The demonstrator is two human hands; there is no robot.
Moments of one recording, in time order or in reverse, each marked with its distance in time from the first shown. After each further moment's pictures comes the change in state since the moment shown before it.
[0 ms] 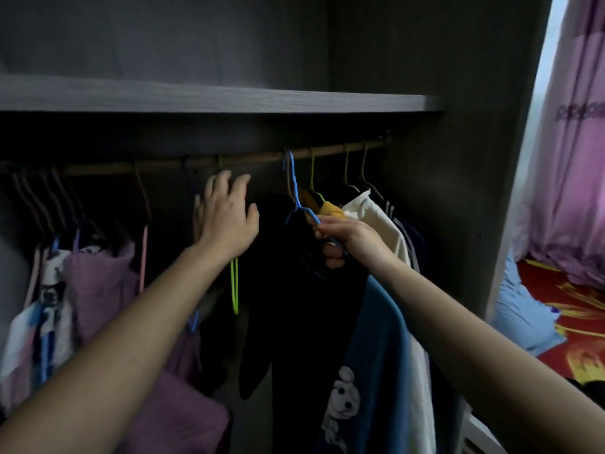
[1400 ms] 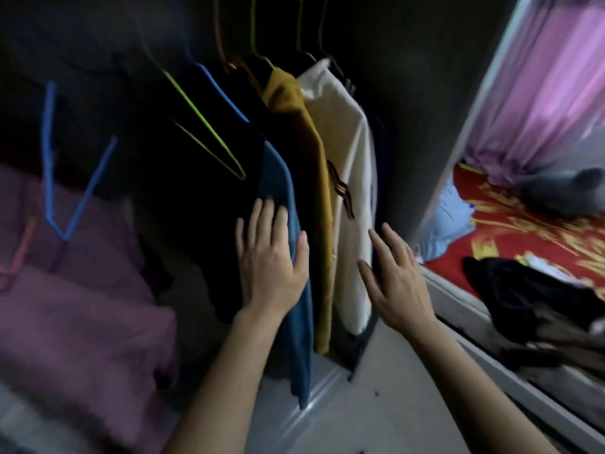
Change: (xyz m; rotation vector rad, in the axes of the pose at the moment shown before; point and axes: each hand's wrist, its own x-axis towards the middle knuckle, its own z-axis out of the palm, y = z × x) left_hand -0.214 0.118 0.101 -0.347 -0.145 -0.014; right_hand -0.154 0.181 -0.148 -1.565 0.618 -0.253
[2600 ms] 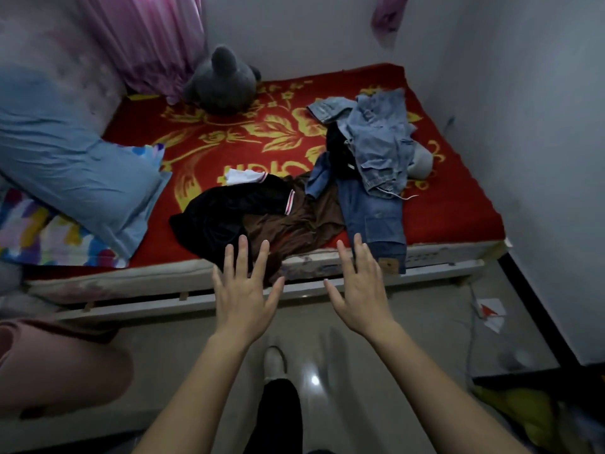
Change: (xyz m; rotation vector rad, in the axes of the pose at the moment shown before) left_hand -0.191 0.627 0.416 -0.212 -0.850 0.667; right_hand -0.333 0.587 -0.285 -0.327 -0.038 0.998
